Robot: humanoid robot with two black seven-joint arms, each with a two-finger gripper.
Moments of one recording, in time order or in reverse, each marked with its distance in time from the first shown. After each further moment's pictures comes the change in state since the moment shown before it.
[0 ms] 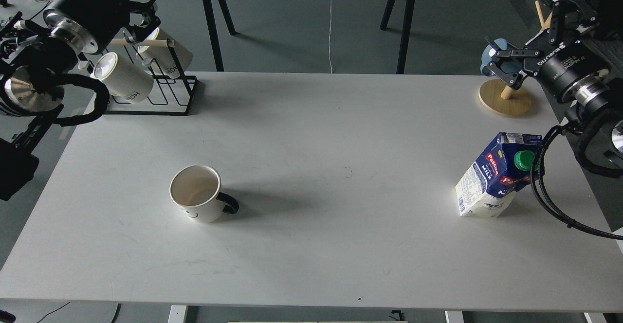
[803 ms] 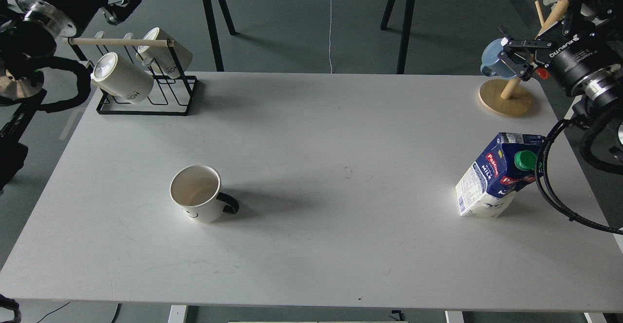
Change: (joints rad) left arm -0.001 -0.009 -0.097 0.041 0.002 -0.044 0.012; right arm -0.001 0.005 0.034 -0.049 -0.002 0.033 0.029
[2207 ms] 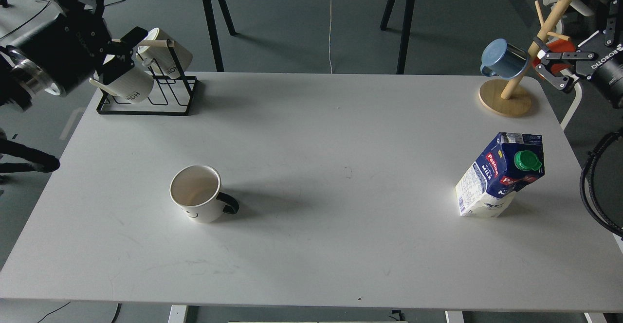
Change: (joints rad) left arm 0.253 0.351 0.089 -0.423 0.344 -0.036 0.006; right arm -0.075 -0.176 -0.005 0.083 -0.008 0.019 -0.016
